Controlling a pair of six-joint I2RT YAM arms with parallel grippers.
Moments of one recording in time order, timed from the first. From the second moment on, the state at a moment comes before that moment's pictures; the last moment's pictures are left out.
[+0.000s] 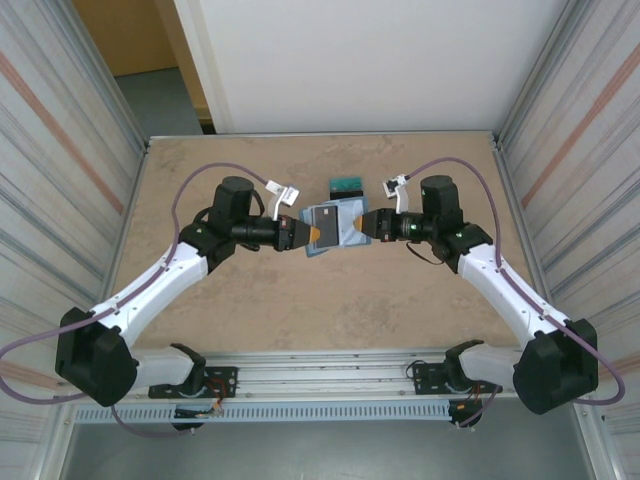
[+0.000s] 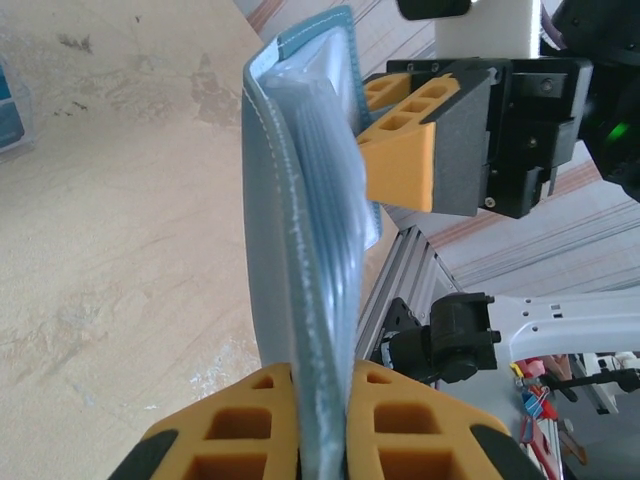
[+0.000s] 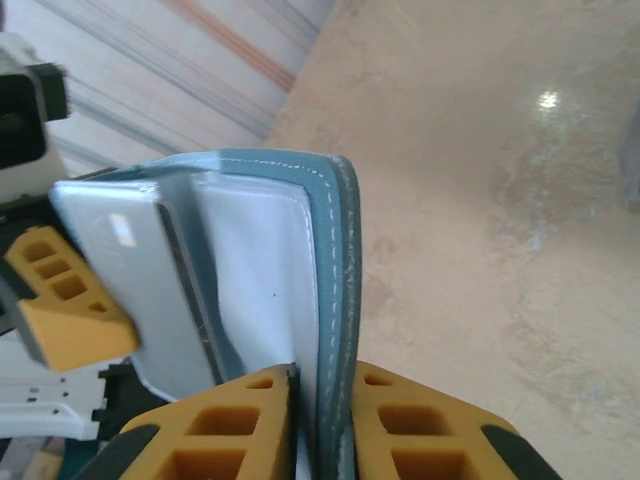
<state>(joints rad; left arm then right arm) -0.53 1.26 0.98 -0.23 0.80 -0.44 0.36 1.19 0.90 -0.23 -0.75 0.51</state>
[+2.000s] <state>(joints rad) -0.66 1.29 0.84 -0.30 0.09 -0.48 0.42 1.60 0.85 -0.24 -0.61 0.77</state>
